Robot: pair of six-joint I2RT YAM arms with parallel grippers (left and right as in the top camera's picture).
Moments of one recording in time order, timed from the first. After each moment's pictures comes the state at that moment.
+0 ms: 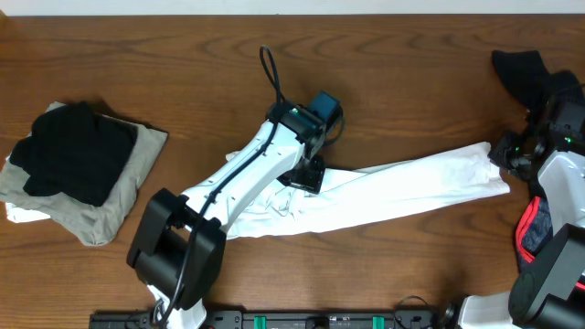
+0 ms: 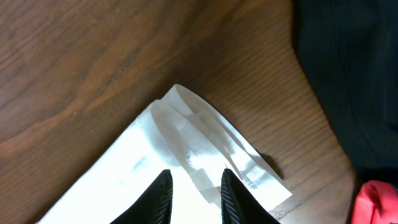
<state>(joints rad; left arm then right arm) -0.66 1.89 1.50 -1.20 -0.06 -0.39 -0.40 1.62 1.05 -0.59 -0.07 0.20</state>
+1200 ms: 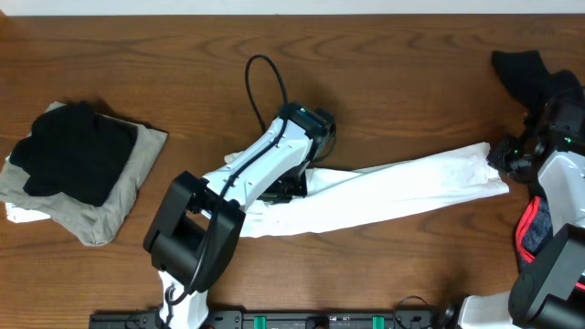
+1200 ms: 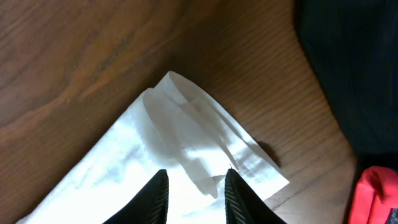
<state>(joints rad) -0.66 1.98 1.50 -1.43 -0.11 -0.74 -0.40 1.62 1.05 -0.63 -0.07 0.20</state>
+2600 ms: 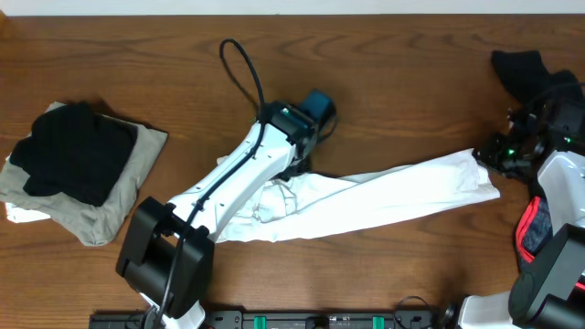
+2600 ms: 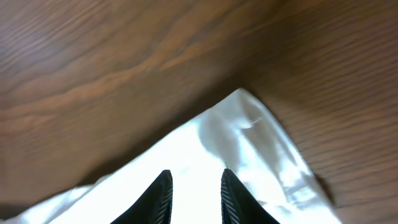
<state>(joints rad) -0.64 1.83 1.48 -1.14 -0.19 -0.78 -0.40 1.62 1.05 -0.66 -0.32 0.08</state>
